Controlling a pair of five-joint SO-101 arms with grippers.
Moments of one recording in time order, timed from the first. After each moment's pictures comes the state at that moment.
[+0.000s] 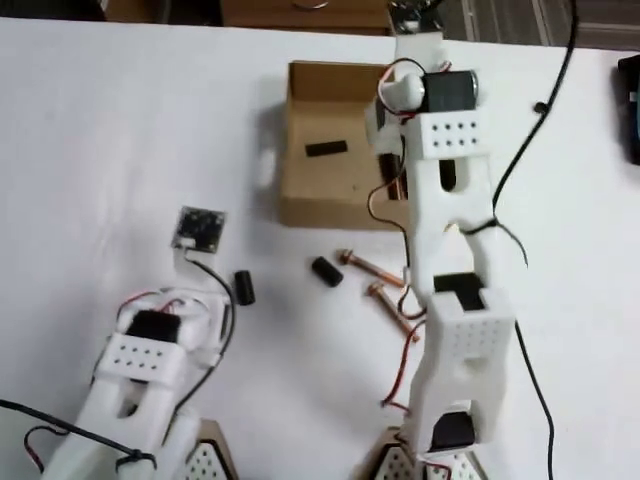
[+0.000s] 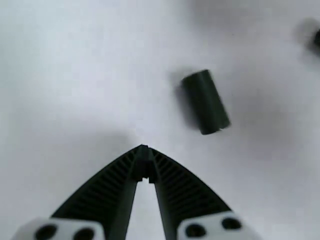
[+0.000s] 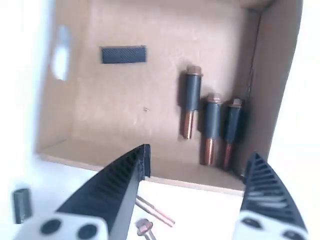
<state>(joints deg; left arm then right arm) -0.4 -49.0 76.5 47.6 2.8 -11.5 28.0 -55.3 99.8 2.9</state>
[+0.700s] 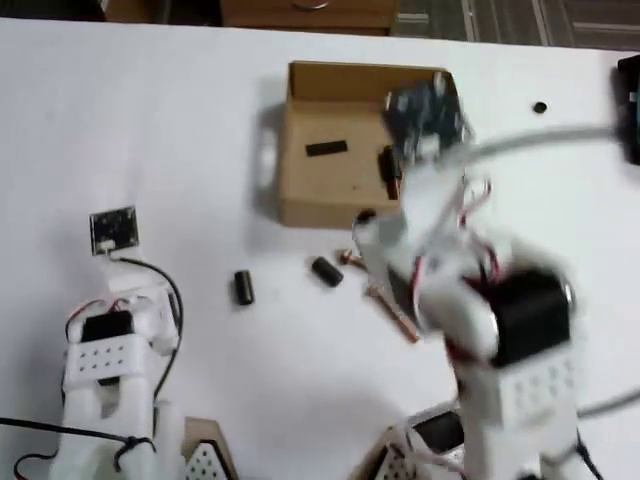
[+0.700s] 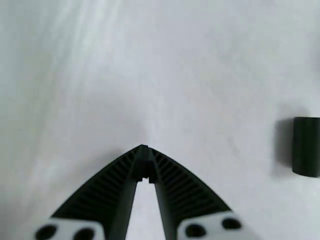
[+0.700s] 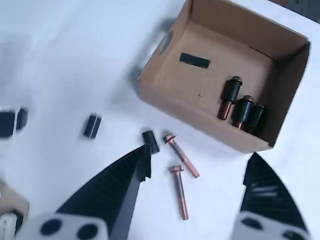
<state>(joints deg) -19.5 -49.0 76.5 47.7 5.7 -26.5 -40.3 -3.3 100.0 7.6</state>
